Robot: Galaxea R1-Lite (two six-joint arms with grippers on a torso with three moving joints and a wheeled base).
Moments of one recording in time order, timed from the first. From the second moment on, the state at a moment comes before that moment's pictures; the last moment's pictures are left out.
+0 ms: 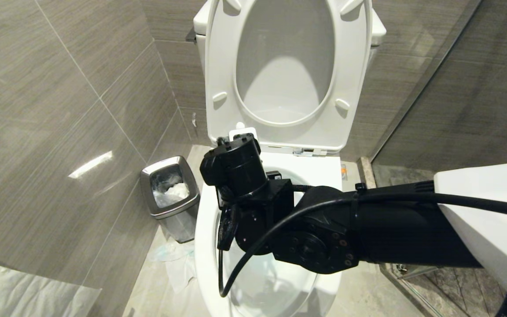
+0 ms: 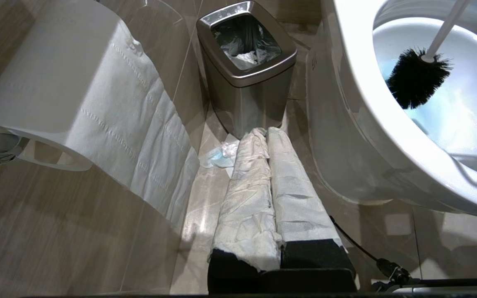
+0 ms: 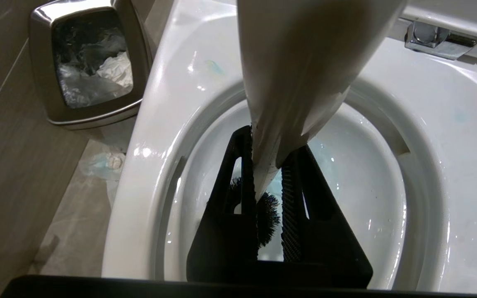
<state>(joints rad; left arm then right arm) 0.01 0.00 0.00 0.00 0.00 0.01 0.99 2.19 -1.68 -0.15 -0.81 0.24</state>
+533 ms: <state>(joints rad) 0.01 0.00 0.00 0.00 0.00 0.01 0.92 2.30 -1.88 -0.15 -0.81 0.22</state>
